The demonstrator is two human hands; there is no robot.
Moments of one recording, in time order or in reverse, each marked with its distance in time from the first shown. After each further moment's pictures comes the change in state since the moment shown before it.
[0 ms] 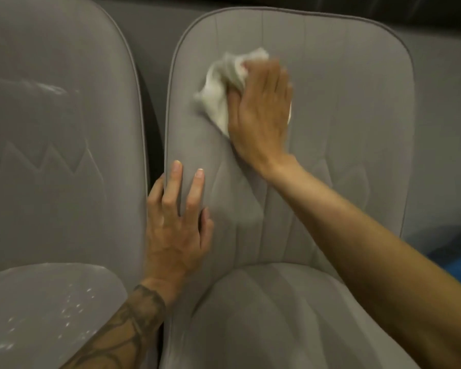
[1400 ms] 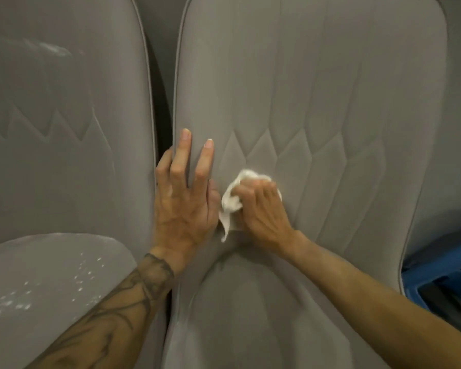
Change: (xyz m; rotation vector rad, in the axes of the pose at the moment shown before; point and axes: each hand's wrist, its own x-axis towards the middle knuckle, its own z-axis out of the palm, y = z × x) left_hand 0.000 0.000 0.003 -0.033 0.047 0.001; right_hand -0.203 0.025 -0.027 0.198 -0.393 -0.305
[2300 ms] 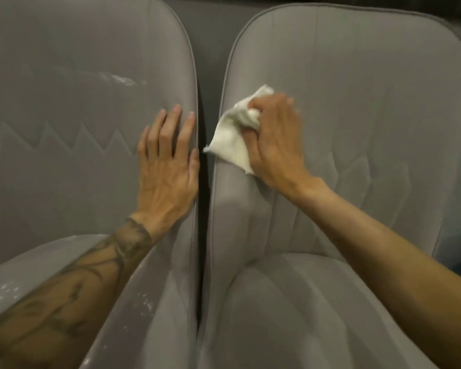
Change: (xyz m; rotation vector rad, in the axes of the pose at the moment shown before) left_hand 0.056 -0.075 -0.045 0.207 -0.091 -0.063; right_hand 0.167 -0.024 -0.048 0.019 0.151 0.186
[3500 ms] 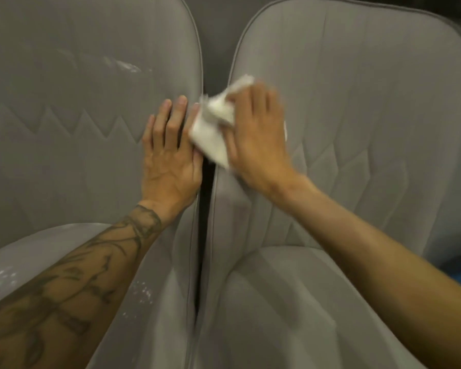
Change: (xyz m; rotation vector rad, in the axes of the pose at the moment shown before) left_hand -0.006 -0.009 0.021 0.034 0.102 0.037; right_hand 0.003 -0.036 0.007 -0.144 -0.082 -0.065
